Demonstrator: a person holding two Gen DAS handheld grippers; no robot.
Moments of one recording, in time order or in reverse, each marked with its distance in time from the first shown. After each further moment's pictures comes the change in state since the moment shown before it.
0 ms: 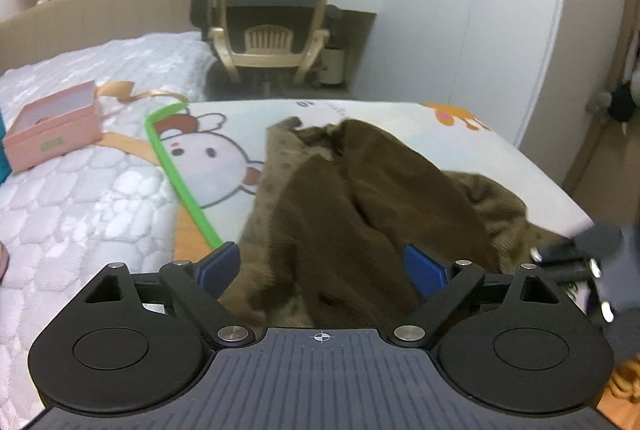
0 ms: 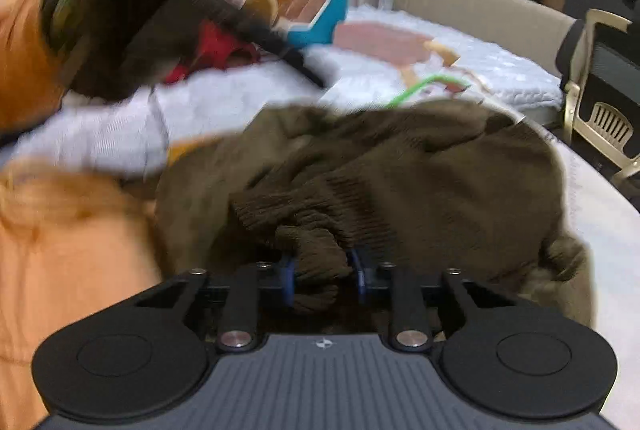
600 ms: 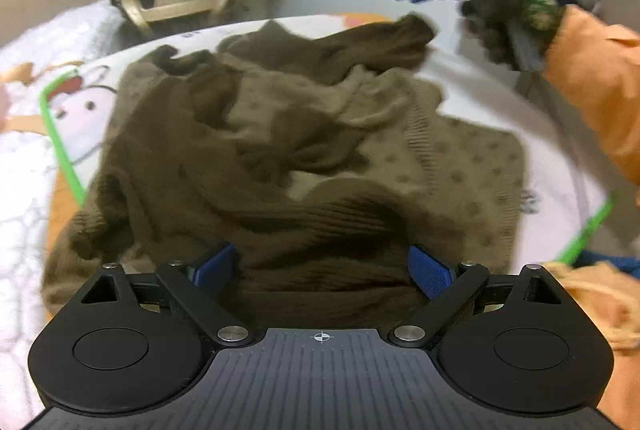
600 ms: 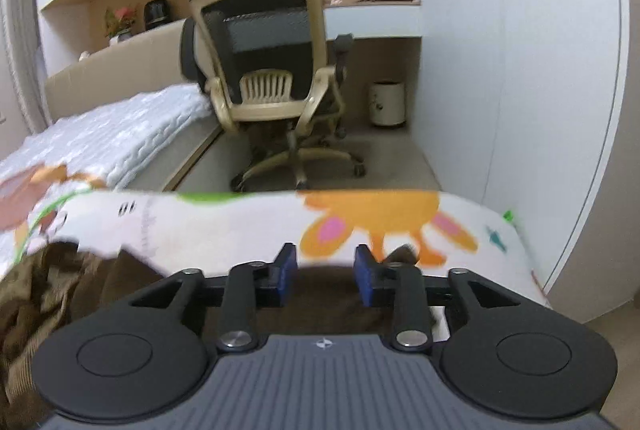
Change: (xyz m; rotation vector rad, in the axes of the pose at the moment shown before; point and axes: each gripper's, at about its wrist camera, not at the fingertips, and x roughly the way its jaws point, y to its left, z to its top) left arm 0.062 -0.073 -0.041 0.171 0.162 -0.099; right arm -0.036 -0.280 -0.042 0.687 -0.110 -0.743
